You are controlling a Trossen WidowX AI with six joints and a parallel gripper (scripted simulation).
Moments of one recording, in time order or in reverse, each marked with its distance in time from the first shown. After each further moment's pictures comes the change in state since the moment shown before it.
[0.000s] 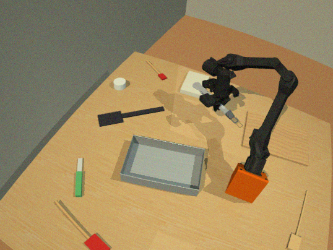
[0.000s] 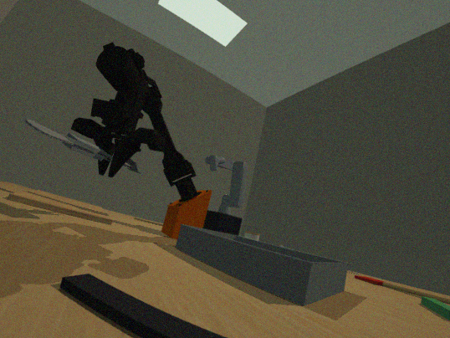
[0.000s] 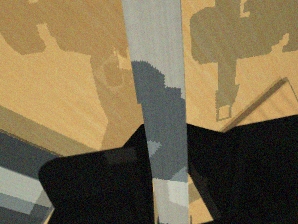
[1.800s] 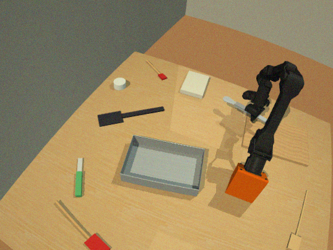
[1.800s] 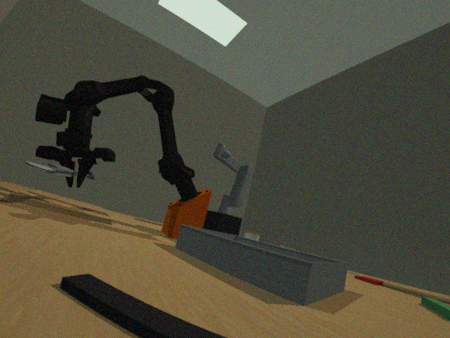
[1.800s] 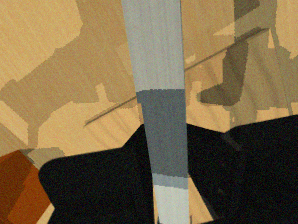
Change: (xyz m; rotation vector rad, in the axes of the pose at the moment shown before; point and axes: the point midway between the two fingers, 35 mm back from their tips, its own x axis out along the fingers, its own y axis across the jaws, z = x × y) arm 0.042 -0.163 -0.097 -0.303 0.050 0.186
